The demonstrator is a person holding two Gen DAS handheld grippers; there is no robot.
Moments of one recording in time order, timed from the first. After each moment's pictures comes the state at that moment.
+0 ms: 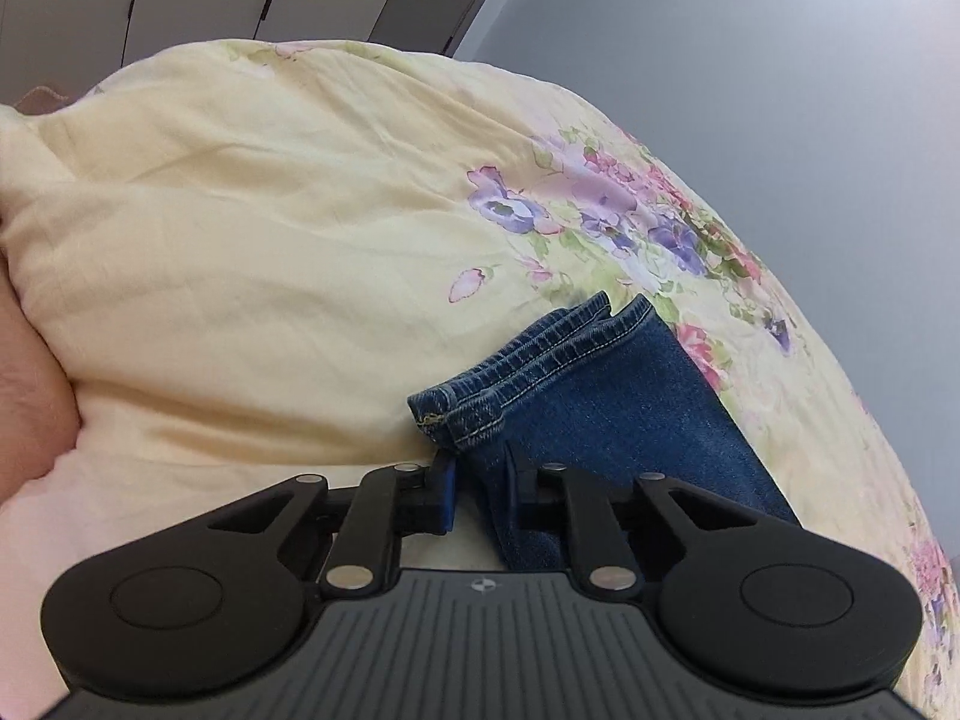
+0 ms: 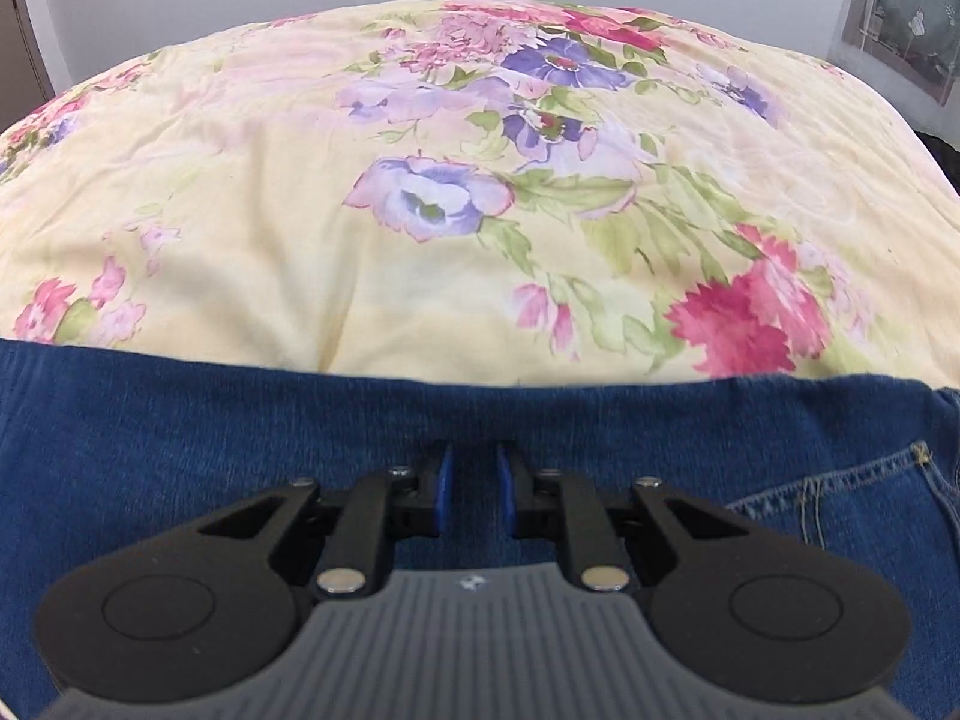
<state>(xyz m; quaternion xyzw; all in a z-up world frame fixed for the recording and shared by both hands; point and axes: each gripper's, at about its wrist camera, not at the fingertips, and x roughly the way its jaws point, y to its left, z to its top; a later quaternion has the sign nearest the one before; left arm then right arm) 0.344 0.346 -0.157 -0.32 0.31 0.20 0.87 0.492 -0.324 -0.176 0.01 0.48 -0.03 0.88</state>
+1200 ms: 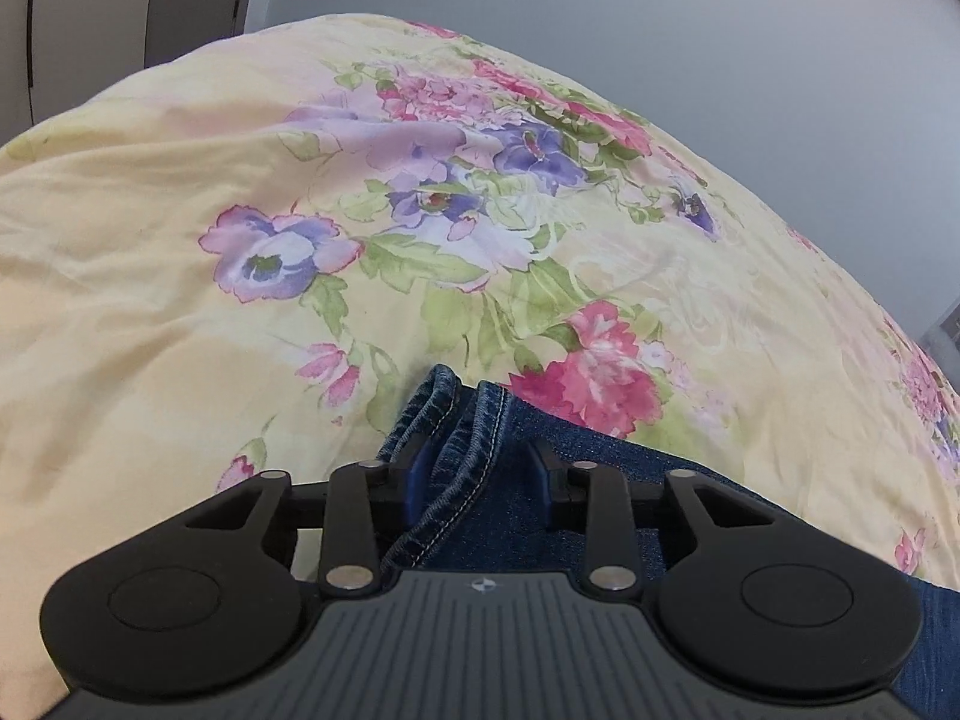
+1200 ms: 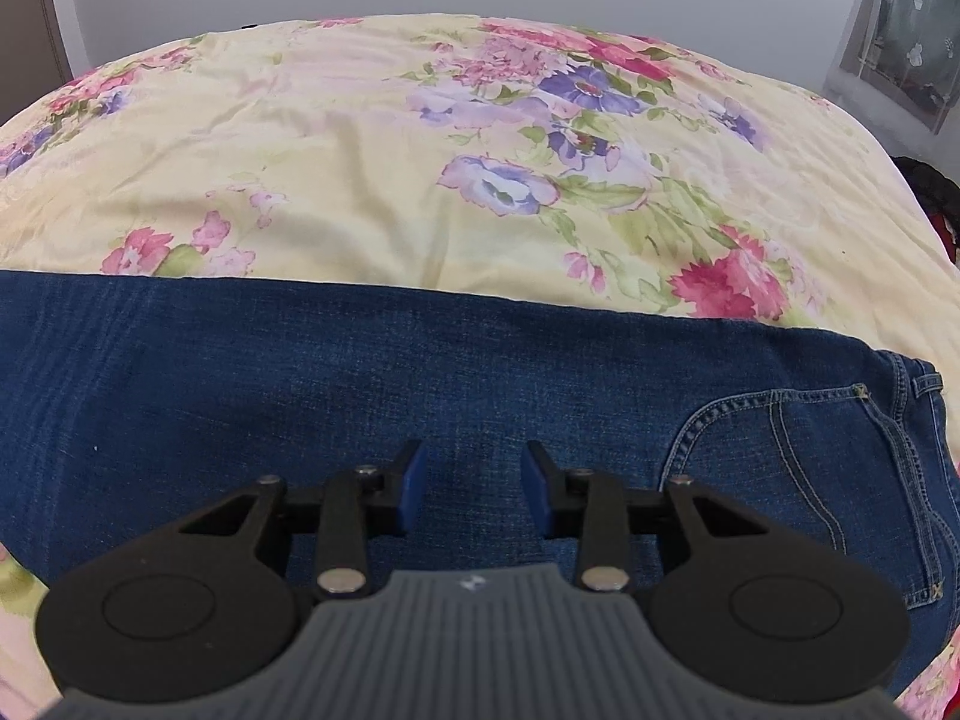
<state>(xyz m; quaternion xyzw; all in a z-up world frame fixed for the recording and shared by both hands) 0.476 0.358 -0.151 -0.19 0.41 0.03 0.89 0.413 -0.277 -0.129 -0.02 0.47 -0.02 0.88</state>
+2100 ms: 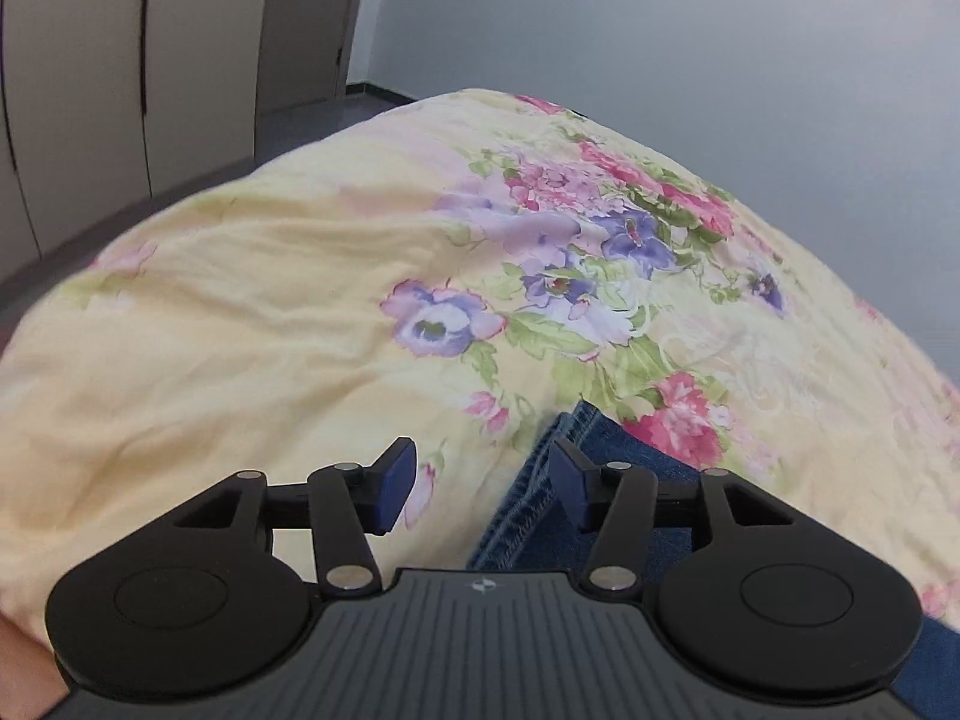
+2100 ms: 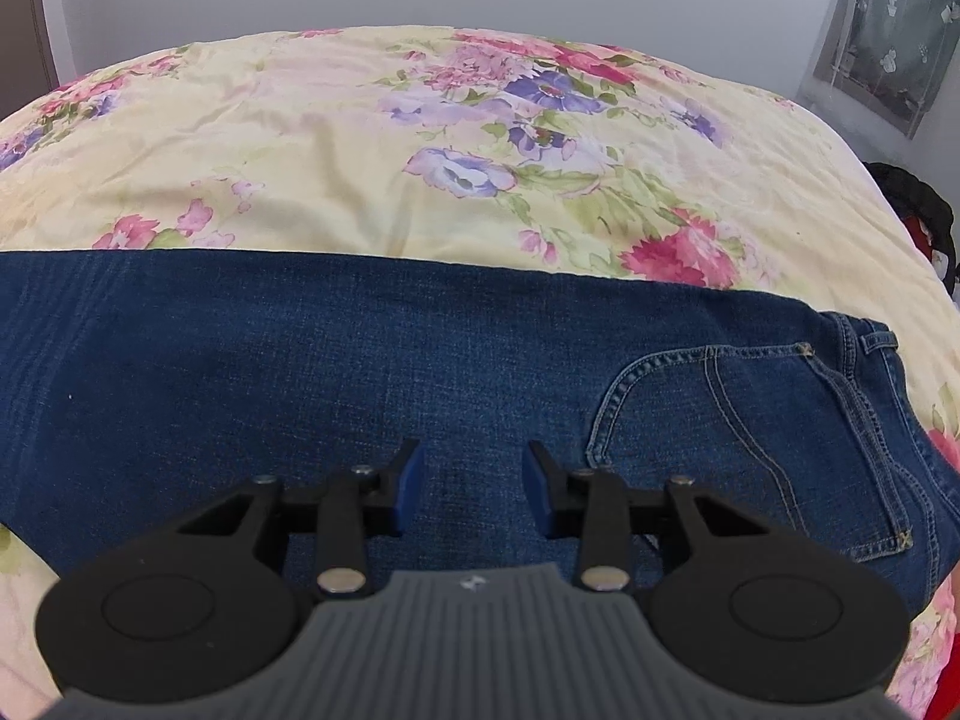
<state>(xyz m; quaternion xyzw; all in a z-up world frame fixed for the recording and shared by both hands) 0.413 0.388 -0.099 -0.21 0.37 0.13 0.90 0.376 -0.292 -0.133 0.00 0.45 -0.04 0.89</state>
